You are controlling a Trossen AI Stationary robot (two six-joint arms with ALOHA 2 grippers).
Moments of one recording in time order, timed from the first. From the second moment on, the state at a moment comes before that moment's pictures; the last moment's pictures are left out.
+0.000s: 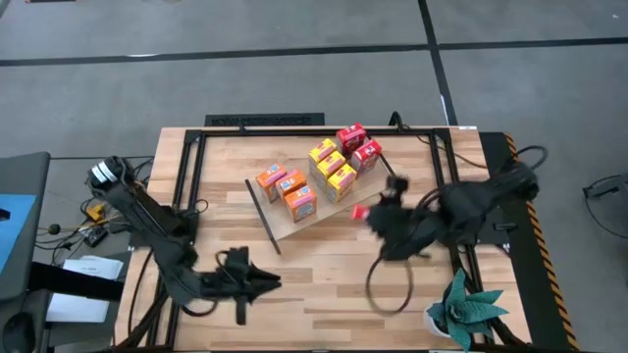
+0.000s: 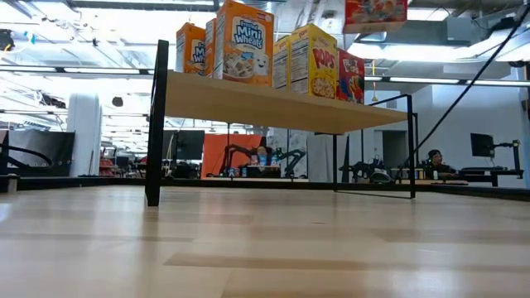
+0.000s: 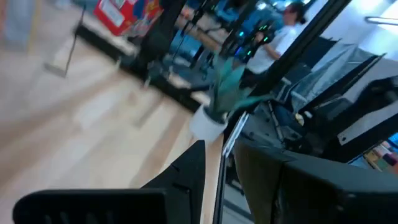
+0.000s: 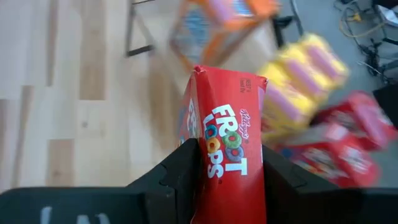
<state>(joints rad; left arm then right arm) -0.84 1.37 0.87 0.41 -0.95 -0.70 0.48 1.58 1.88 -1.40 0.63 0.35</state>
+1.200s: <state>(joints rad) -0.65 0.98 0.87 0.35 -1.01 -0.12 -0.07 1.01 1.30 -1.02 0.18 -0.42</state>
